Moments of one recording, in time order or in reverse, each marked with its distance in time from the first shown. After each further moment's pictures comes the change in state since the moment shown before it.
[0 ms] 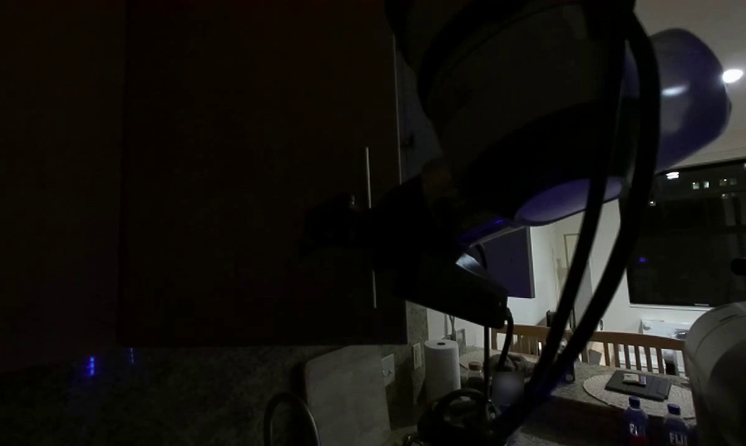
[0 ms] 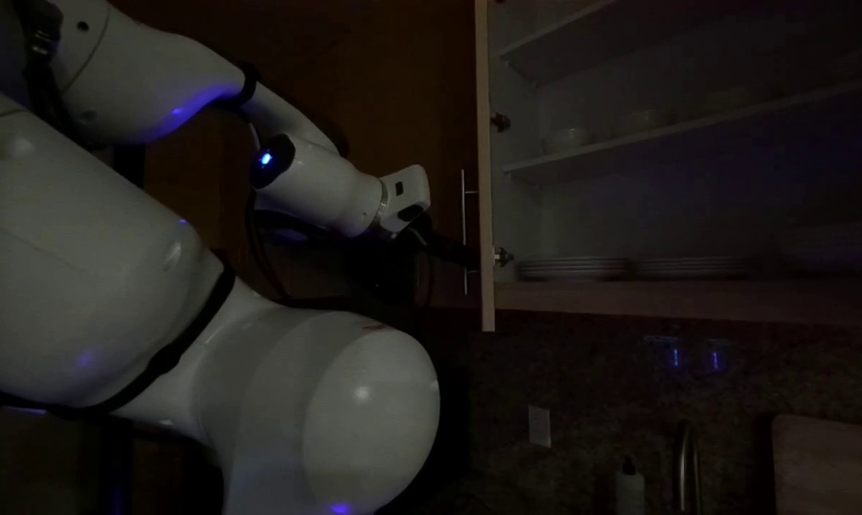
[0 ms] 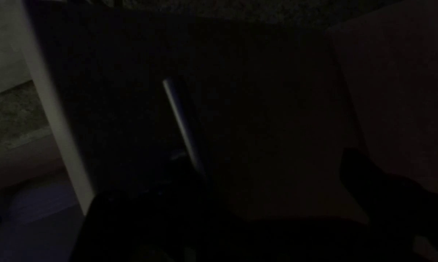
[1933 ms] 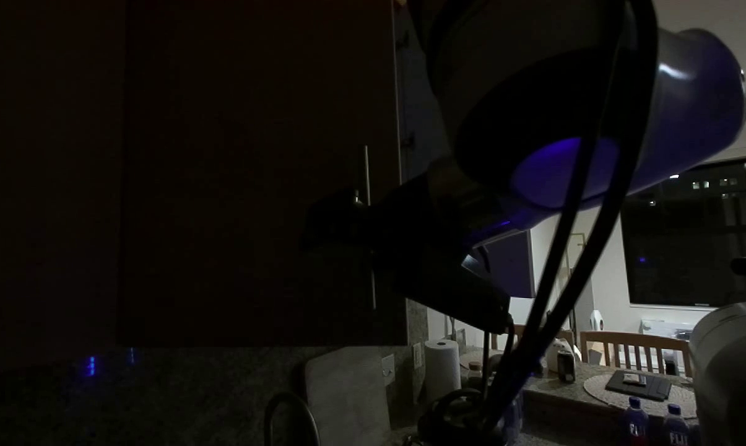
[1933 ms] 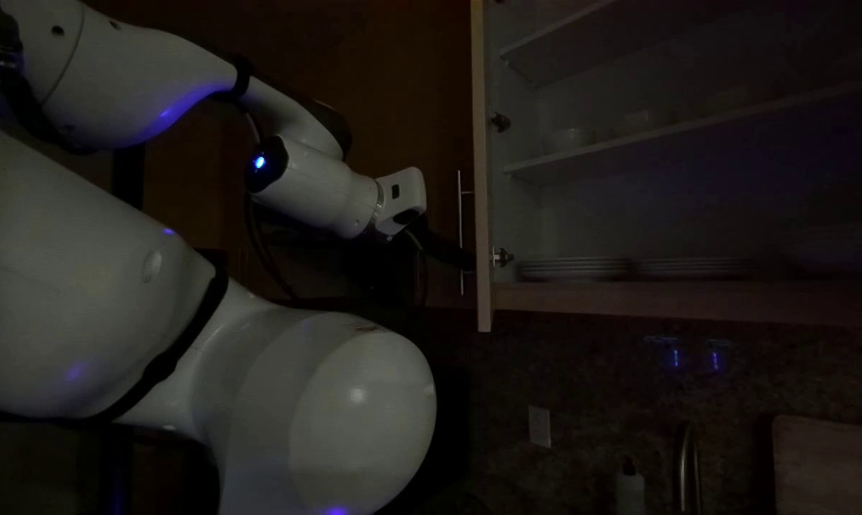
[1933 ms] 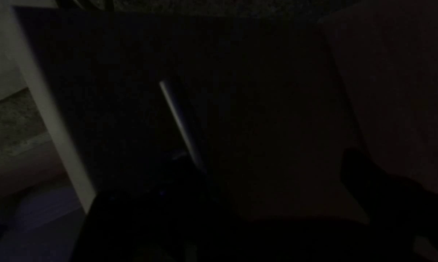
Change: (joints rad) arm -0.046 -0.060 0.002 0.017 0.170 -0.038 -0.126
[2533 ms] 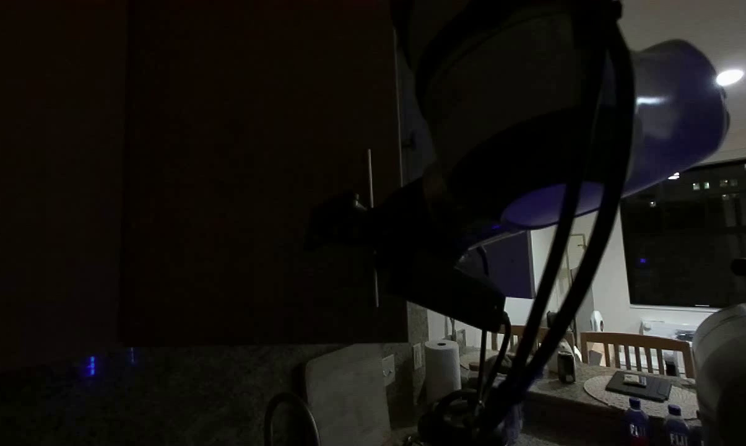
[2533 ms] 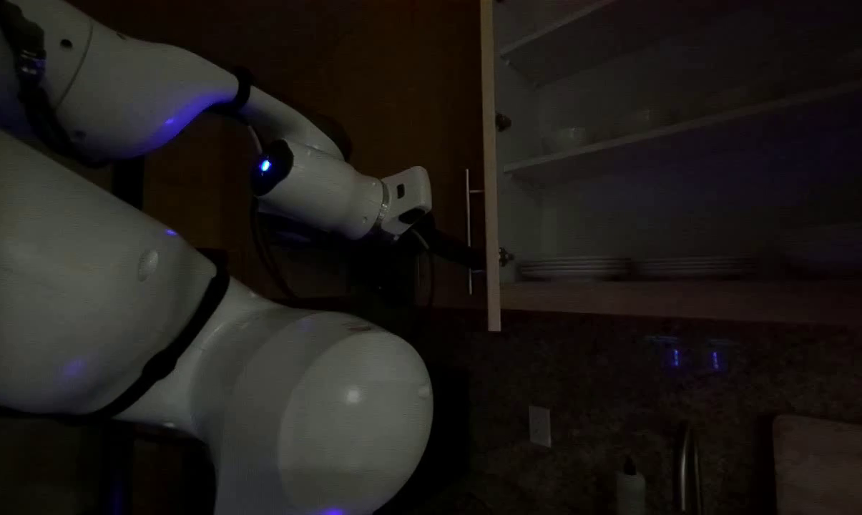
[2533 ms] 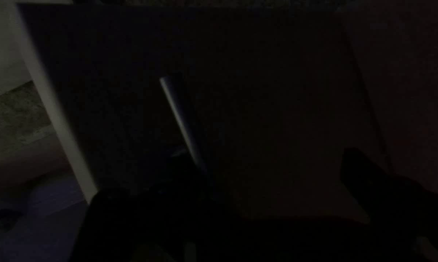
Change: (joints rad) arm -0.041 0.006 0.035 -0.017 -0.104 0.000 0.120
